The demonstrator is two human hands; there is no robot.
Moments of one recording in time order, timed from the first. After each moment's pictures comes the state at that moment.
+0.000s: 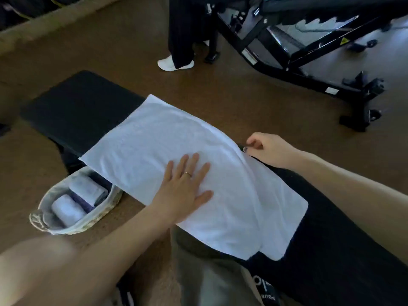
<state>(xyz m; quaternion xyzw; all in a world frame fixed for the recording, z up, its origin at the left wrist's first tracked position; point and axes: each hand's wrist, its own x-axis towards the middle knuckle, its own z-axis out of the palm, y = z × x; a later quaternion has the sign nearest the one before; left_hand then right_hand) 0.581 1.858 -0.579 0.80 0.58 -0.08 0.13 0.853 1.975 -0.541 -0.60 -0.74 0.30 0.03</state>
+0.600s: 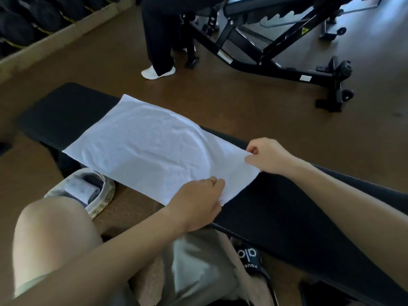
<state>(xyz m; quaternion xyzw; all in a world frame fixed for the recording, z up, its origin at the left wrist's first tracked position) 0.706 1.761 -0.528 0.88 0.46 -0.02 0.12 0.931 1.851 -0.518 -0.66 -0.67 0.32 0.08</state>
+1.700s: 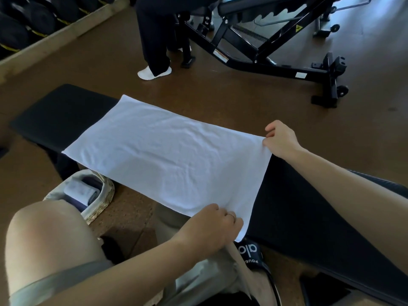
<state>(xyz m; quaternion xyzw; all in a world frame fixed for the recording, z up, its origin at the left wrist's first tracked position) 0.722 1.713 -0.553 0.95 0.25 -0.17 -0.06 0.973 1.881 -0.554 -0.75 -0.53 0.31 0.25</state>
